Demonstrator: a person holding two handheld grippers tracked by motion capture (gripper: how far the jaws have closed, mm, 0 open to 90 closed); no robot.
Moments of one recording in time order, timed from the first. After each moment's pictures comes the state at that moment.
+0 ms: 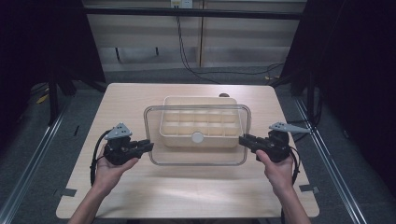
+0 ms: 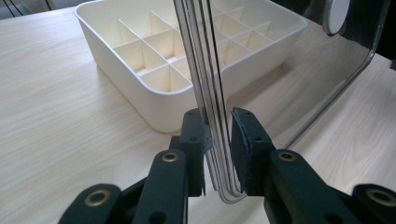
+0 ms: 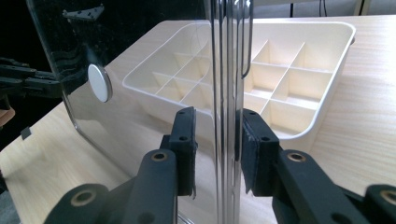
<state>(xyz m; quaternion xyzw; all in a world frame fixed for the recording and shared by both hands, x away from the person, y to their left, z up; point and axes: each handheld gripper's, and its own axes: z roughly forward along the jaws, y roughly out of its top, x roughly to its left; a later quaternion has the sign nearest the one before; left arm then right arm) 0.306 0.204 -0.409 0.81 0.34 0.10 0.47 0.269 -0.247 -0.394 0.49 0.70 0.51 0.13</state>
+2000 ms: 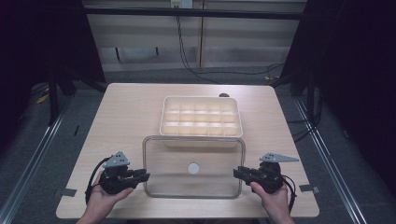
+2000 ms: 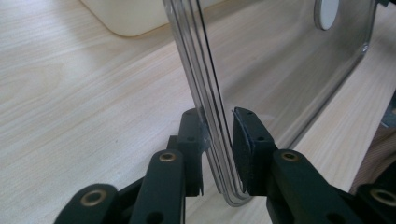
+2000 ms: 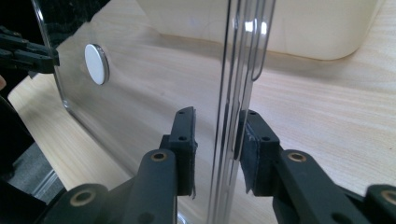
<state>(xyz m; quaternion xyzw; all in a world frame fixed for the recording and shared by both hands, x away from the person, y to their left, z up) 0.254 0.217 -0.452 0.84 0.35 0.05 0.41 0.216 -0.233 -0.455 0.50 0.73 0.46 0.07</state>
